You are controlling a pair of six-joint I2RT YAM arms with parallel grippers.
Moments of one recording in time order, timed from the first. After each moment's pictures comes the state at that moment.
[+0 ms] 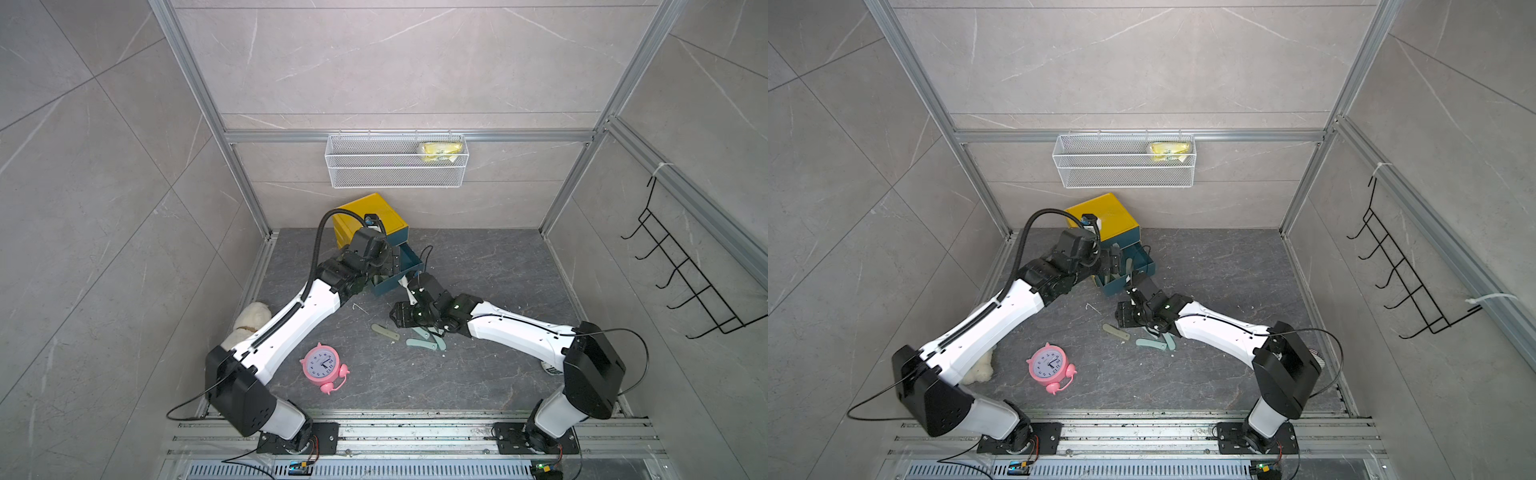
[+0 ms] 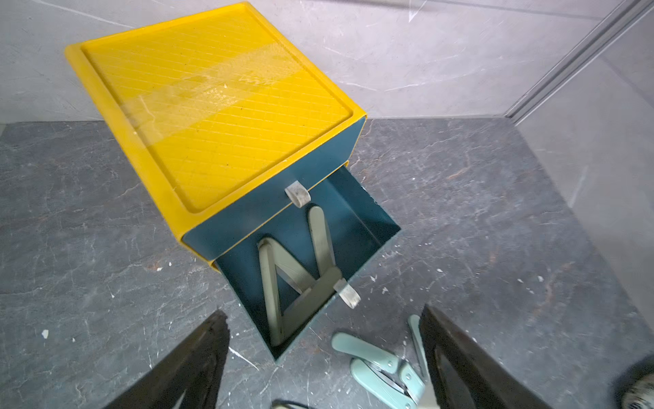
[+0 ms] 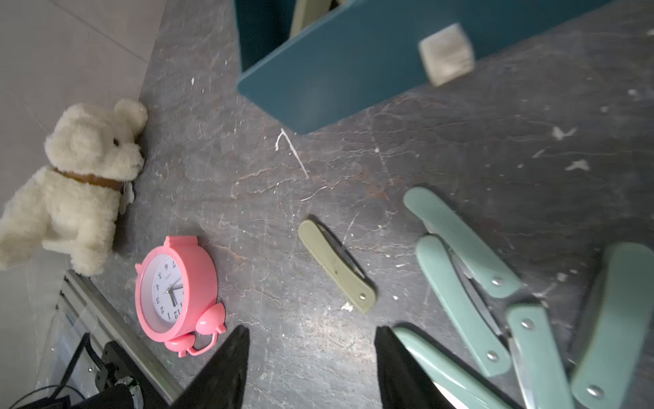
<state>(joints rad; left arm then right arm) -0.64 1.41 1.39 -0.54 -0.23 -0.38 0.87 1.69 1.23 -0.39 -0.06 0.60</state>
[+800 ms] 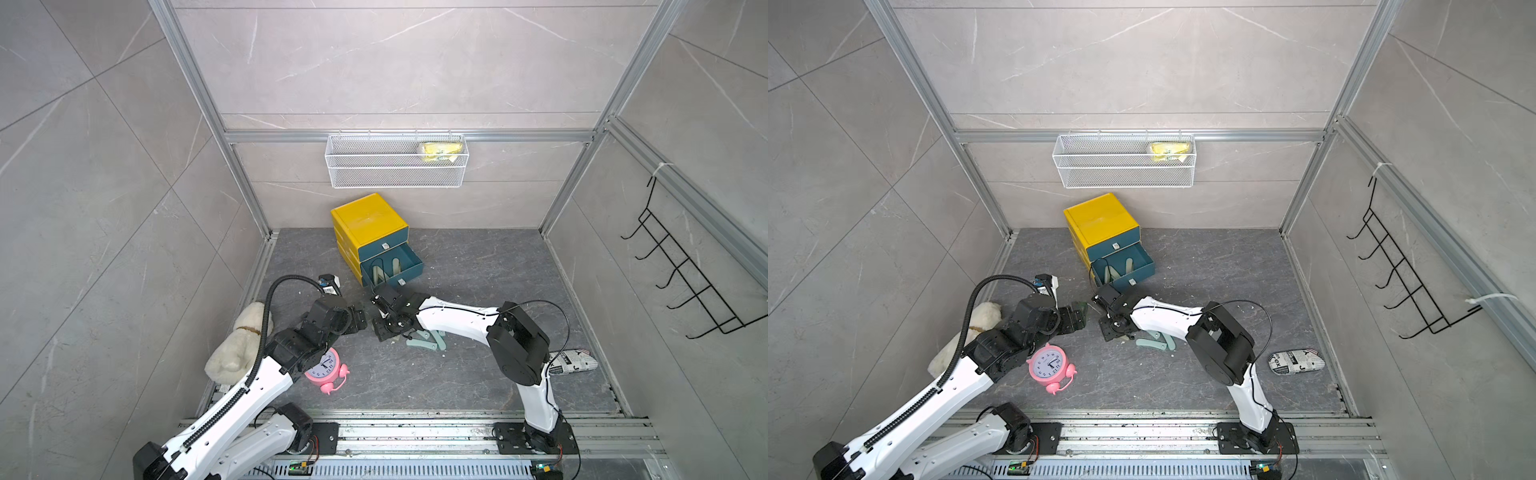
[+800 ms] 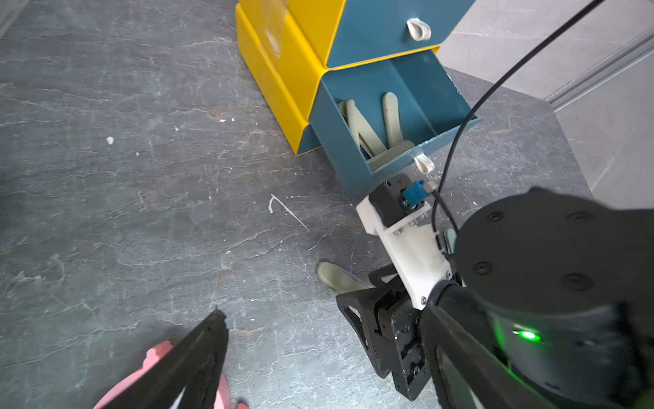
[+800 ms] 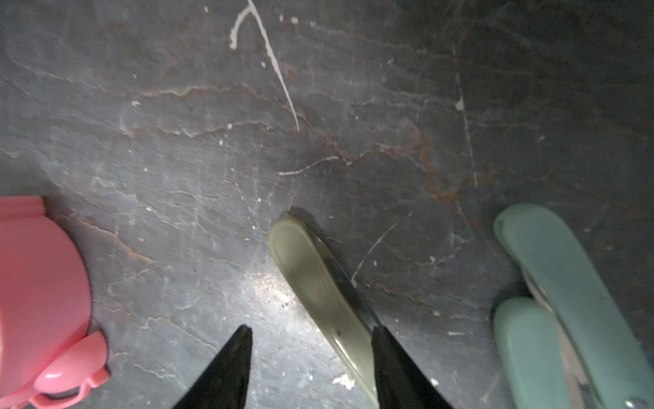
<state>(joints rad) -0.65 0.87 0.81 -0.60 -0.29 -0.61 0.94 2.08 1.52 -0.59 0.02 0.45</state>
